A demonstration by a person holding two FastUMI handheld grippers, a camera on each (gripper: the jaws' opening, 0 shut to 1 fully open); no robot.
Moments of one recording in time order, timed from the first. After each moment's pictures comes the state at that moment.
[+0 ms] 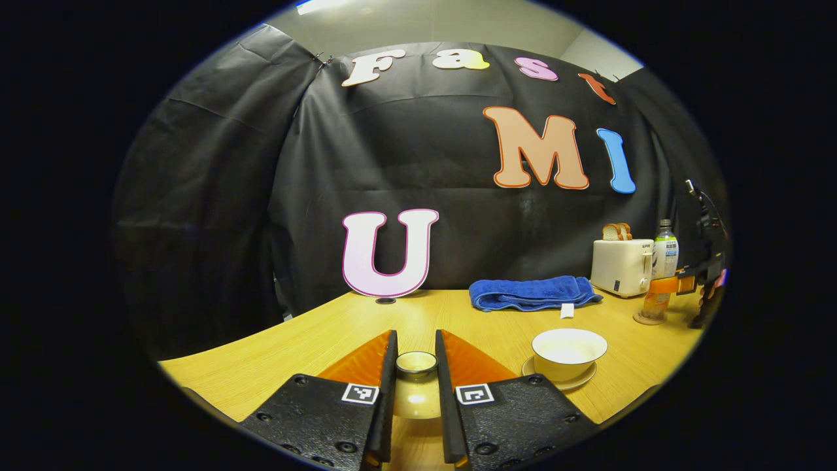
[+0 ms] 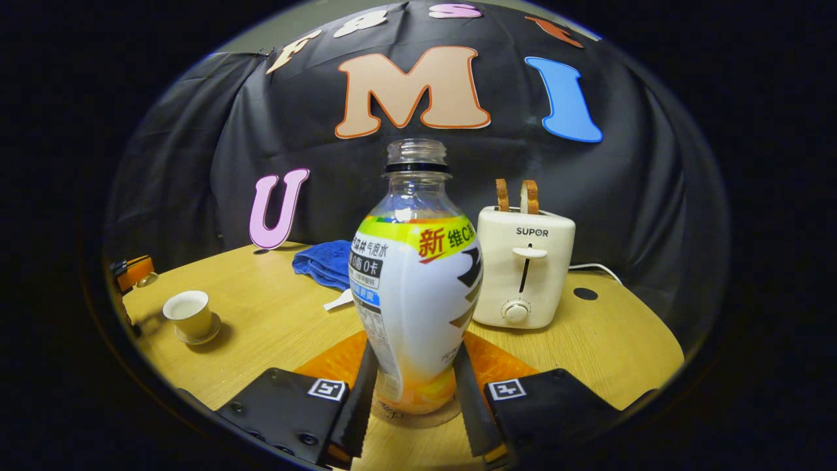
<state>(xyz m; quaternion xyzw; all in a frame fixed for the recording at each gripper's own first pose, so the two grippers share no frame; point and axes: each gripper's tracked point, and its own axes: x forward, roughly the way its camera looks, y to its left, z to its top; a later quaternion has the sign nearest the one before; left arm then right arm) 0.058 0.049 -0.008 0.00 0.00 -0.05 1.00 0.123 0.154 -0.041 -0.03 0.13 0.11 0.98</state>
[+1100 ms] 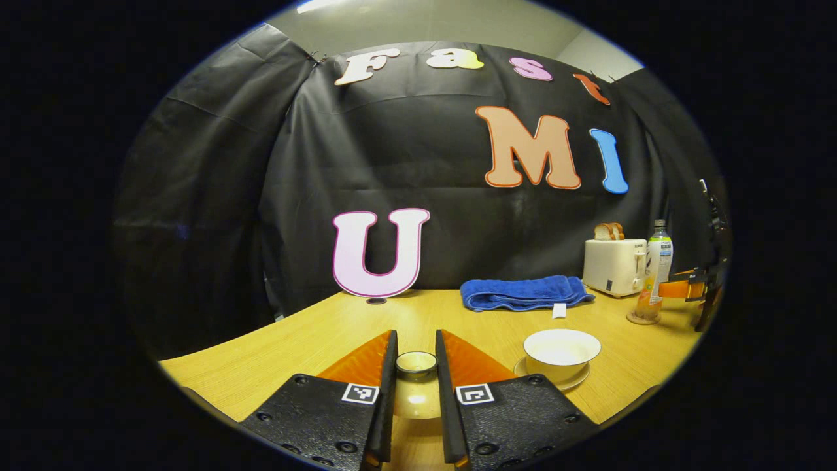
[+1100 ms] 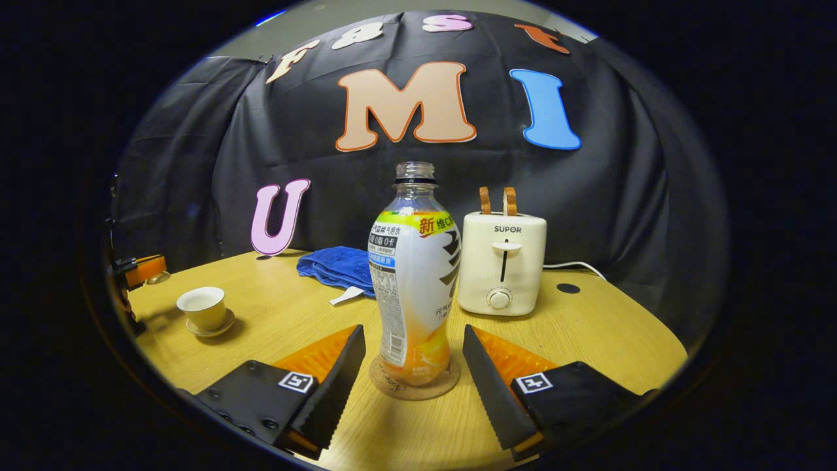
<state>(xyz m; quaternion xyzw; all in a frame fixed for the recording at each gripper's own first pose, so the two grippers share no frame) 0.063 0.033 -0.009 -0.01 0.00 -0.08 1.00 0.097 0.143 -0.029 -0.03 0.09 0.09 0.99</state>
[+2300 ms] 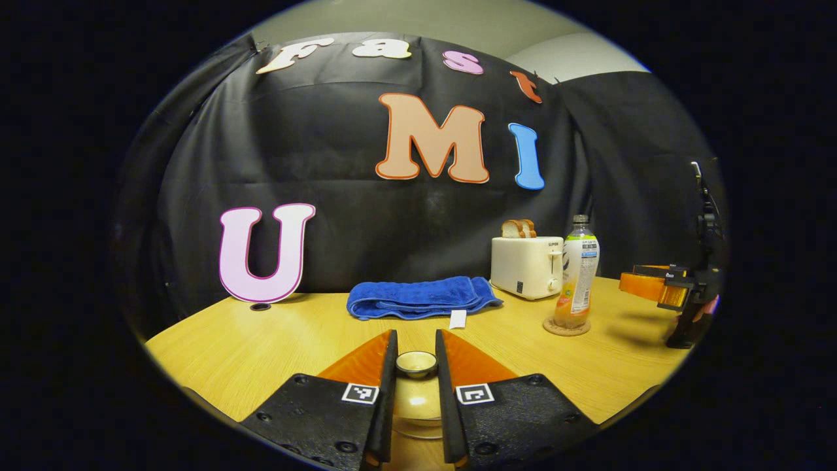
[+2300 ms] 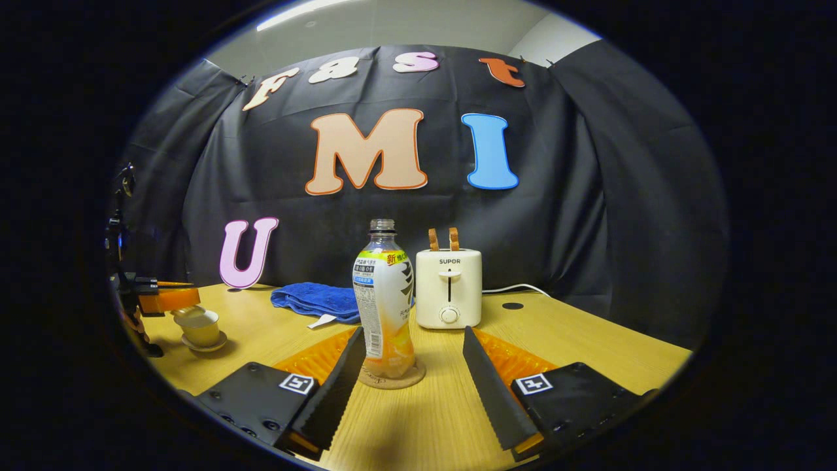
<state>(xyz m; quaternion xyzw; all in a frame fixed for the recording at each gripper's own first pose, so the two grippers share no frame) 0.074 -0.116 -0.011 0.00 0.01 -0.27 0.96 0.036 0.112 0.002 -0.01 0.00 -0.01 1.00</state>
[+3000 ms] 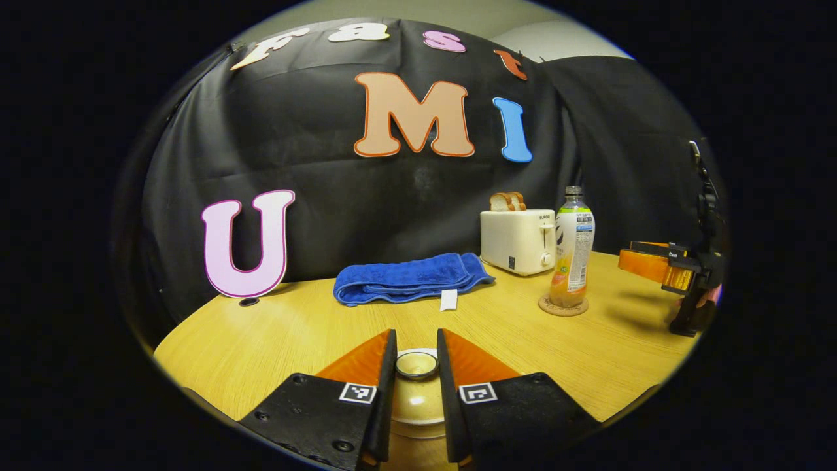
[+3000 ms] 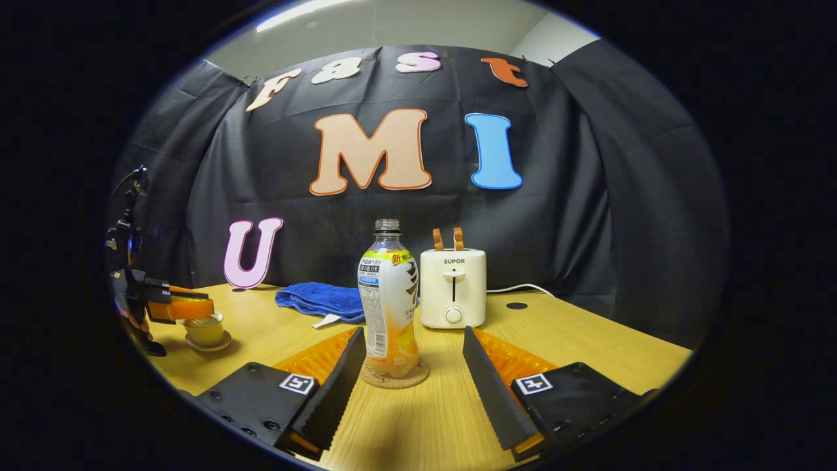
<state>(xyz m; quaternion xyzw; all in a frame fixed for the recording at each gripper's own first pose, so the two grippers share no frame) 0.077 -0.129 -0.026 0.04 0.05 -0.29 0.95 0.035 0.115 0.003 -0.01 0.00 0.00 1.00</state>
